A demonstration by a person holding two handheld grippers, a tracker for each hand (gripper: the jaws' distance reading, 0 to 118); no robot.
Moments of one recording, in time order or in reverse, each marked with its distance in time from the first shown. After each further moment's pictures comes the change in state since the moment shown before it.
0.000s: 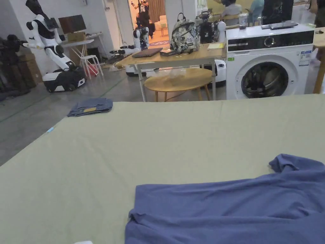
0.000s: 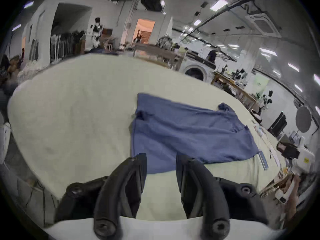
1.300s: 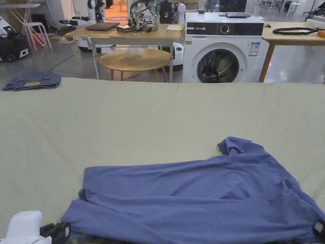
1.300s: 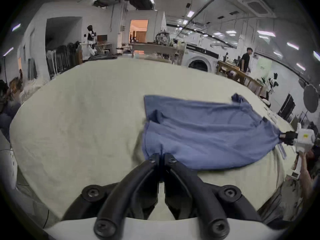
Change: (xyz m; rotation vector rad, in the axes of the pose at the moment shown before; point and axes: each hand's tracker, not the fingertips) left arm -0.003 0.032 -0.023 0.033 0.076 -0.163; right arm 0.089 0.002 -0.089 -0.151 -0.242 -0.306
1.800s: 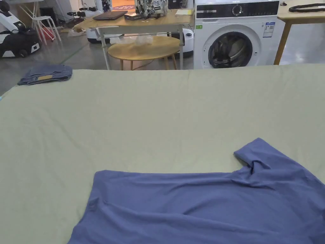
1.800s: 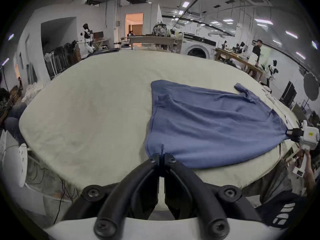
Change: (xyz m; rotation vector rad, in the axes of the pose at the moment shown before) left arm -0.023 -0.070 0.056 -0.083 0.048 -0.074; right arm 0.034 -0.097 0.087 0.012 -0.057 0.000
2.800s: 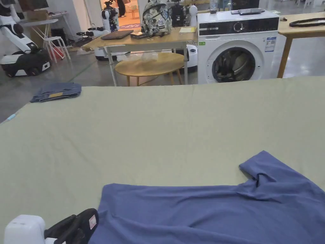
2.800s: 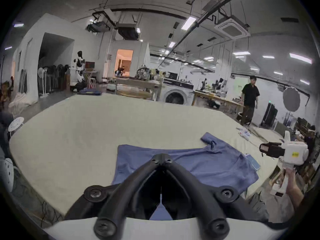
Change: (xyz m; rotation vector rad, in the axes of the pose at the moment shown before) left arm 0.060 0.077 0.052 0.366 -0.191 0.022; right arm -0.109 0.050 0.037 0.231 0.237 0.412
